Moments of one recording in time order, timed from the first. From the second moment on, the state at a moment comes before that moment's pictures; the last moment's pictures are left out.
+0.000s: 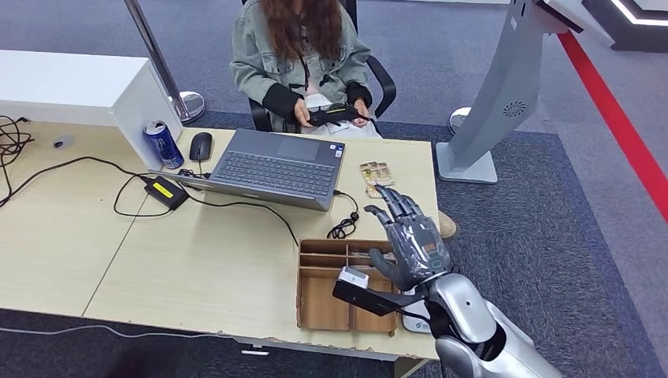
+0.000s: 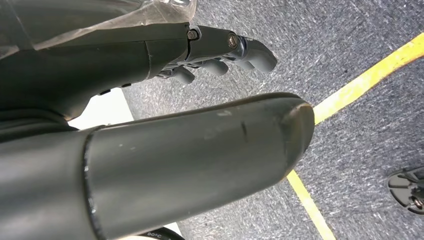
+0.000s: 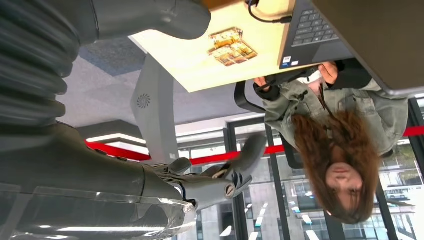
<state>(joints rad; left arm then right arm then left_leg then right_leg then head) -0.11 -0.05 0.72 -0.15 -1.26 -0.45 0.10 -0.37 -0.36 0.77 -1.44 0.94 -0.05 0.25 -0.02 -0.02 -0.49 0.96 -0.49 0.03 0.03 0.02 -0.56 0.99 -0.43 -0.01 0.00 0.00</state>
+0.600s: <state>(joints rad) -0.11 -0.05 0.72 -0.15 -1.26 -0.45 0.10 -0.32 -0.36 0.77 -1.43 0.94 -0.08 0.25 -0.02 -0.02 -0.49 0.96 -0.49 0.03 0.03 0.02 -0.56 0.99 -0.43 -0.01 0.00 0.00</state>
